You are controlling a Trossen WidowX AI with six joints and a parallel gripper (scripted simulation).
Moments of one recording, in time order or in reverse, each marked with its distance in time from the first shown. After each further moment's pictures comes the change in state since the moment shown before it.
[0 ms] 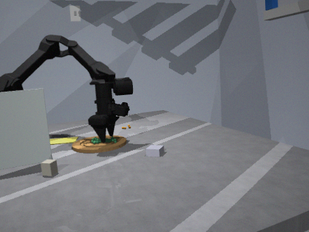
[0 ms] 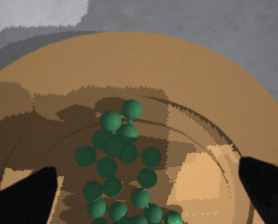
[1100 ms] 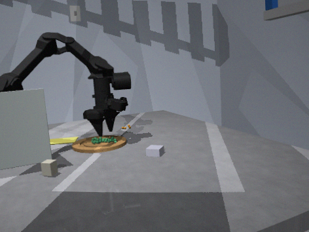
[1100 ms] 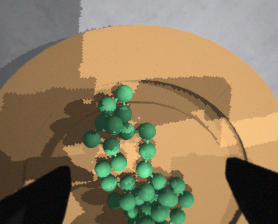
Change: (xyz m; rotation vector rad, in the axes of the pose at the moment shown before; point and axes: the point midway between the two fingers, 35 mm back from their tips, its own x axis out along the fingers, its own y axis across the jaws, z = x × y) arm -0.020 0.001 -0.005 0.168 0.002 0.004
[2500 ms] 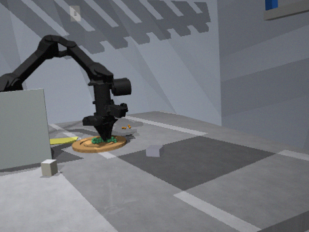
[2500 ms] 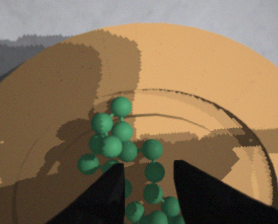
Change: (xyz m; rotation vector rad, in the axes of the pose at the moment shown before) arm 0.023 0.001 0.000 0.086 -0.014 0.003
